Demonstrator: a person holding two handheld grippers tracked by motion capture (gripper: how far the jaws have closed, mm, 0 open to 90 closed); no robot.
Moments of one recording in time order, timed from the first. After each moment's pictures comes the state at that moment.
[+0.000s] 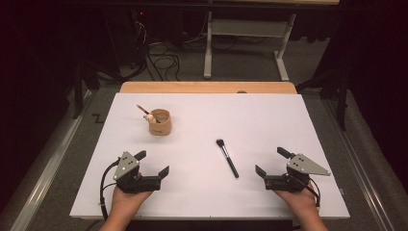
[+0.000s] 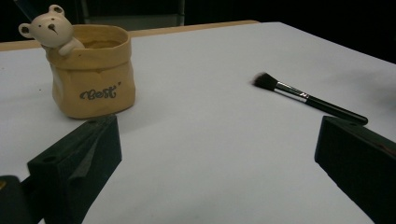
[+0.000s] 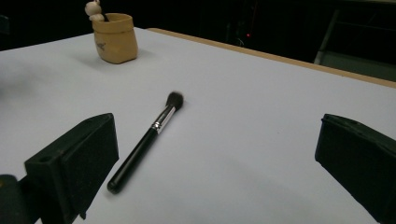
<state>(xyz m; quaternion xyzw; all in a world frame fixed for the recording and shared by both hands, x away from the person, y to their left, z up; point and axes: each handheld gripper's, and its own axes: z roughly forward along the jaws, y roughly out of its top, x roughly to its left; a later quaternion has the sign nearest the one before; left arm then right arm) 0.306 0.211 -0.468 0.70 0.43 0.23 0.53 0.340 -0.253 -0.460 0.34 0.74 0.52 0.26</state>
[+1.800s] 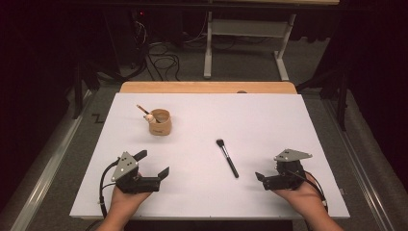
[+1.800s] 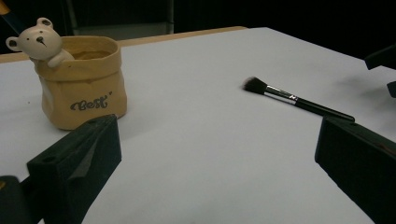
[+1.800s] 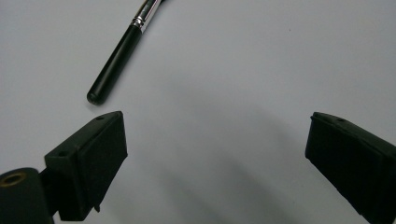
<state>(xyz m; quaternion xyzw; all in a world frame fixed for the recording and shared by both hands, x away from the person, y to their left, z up) 0.306 0.211 -0.469 0.70 0.40 0.23 0.54 0.352 -0.243 -0.453 0.39 0.84 0.32 0.18</state>
